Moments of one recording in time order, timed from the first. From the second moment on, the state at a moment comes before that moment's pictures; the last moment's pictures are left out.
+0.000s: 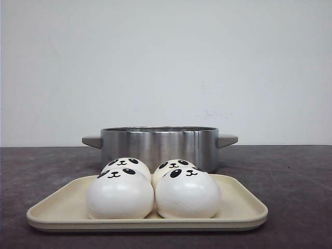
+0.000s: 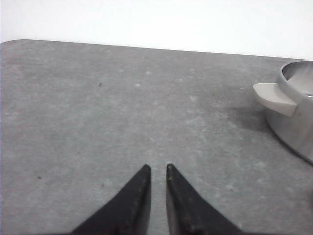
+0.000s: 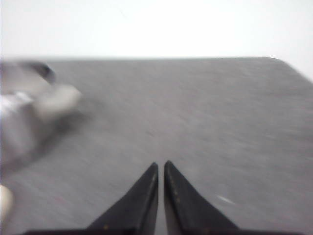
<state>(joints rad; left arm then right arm) 0.03 0.01 0.03 -0.18 0.02 -0.08 0.02 0.00 0.02 -0.11 -0.09 0.13</state>
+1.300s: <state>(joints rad) -0.07 0.54 0.94 -0.50 0.39 -0.27 0.02 0.38 0.96 -0.52 -0.46 0.29</state>
